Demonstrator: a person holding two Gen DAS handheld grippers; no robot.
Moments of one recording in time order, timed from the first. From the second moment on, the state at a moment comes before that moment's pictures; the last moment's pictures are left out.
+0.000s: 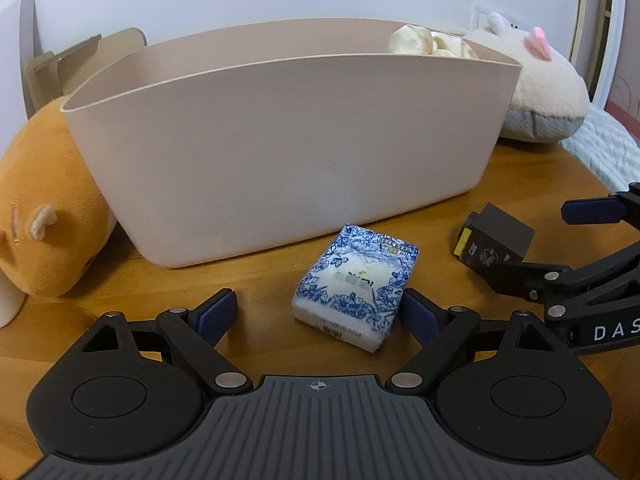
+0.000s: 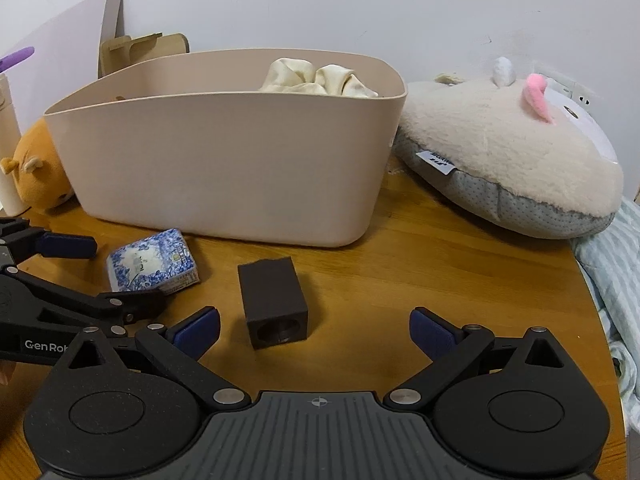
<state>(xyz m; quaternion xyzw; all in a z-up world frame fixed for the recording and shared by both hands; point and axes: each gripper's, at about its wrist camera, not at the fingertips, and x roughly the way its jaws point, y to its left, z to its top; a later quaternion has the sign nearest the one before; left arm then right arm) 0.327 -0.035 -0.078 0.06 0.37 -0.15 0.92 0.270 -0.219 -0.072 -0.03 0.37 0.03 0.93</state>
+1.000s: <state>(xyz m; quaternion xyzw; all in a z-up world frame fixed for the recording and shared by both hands) 0.315 -0.038 -0.074 0.06 0.35 -0.14 0.93 0.282 -0.216 -0.076 -0.01 0.38 0.05 0.92</state>
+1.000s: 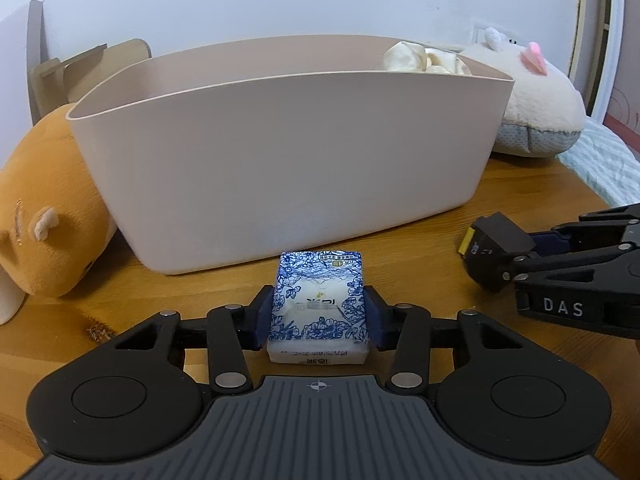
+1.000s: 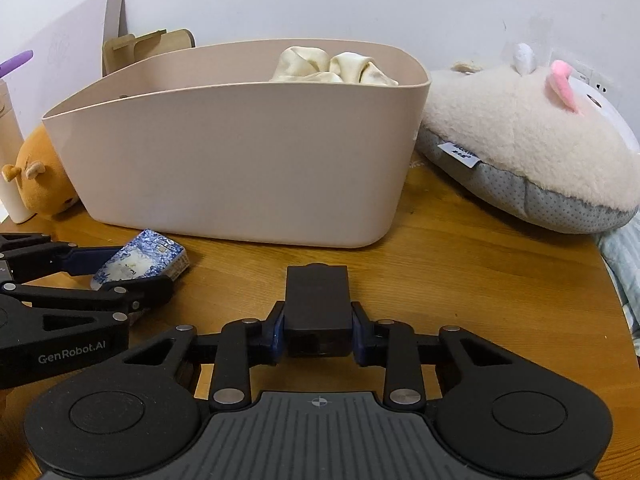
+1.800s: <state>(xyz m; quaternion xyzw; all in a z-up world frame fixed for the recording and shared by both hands) 0.274 -0.015 -0.013 0.04 0.29 -0.12 0.95 0.240 -0.210 -0.008 -0.01 0.30 0.06 0.95</state>
